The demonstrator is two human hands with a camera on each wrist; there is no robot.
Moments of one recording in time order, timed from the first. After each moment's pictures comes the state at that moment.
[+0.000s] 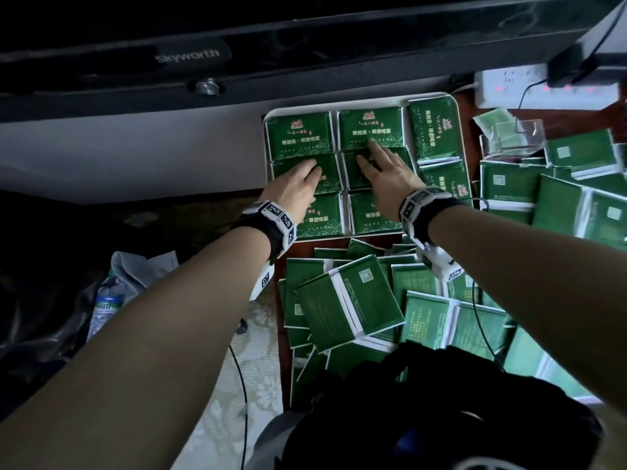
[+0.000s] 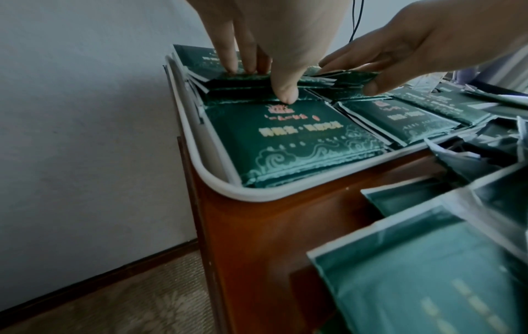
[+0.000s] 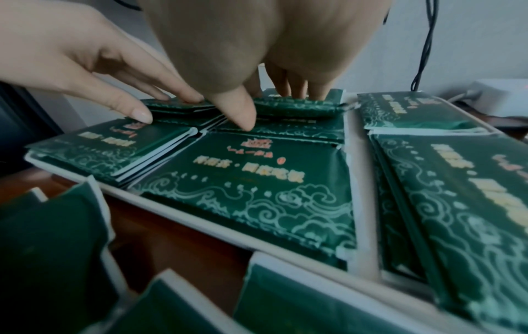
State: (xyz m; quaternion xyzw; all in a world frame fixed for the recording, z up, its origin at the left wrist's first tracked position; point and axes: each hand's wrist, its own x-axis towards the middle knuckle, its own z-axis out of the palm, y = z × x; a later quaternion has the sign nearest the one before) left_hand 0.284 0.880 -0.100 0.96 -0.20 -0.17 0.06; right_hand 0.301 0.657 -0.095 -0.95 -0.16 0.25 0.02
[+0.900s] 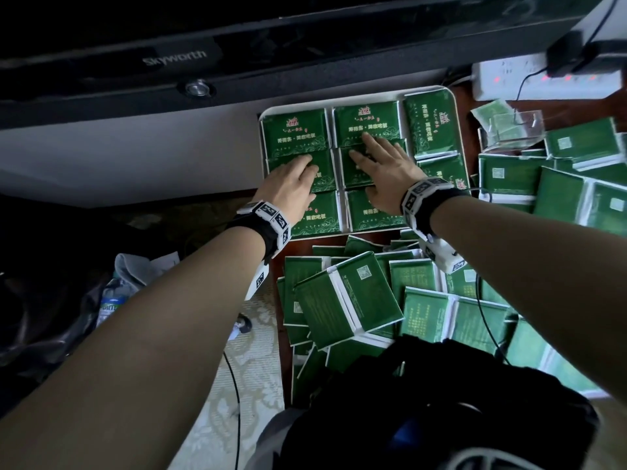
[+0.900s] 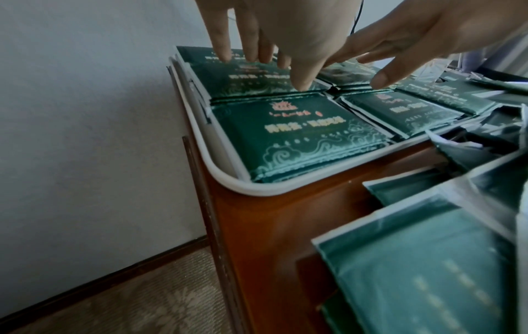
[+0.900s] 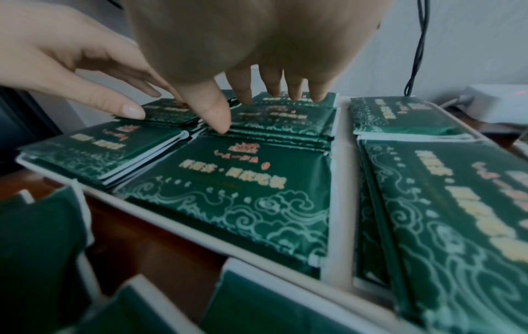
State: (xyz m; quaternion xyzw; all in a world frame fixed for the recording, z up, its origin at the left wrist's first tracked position) left_hand 0.280 0.880 -0.097 0.97 -0.22 -0.12 0.03; right_hand 0.307 0.649 -0.092 -0.95 -0.19 0.25 0.02
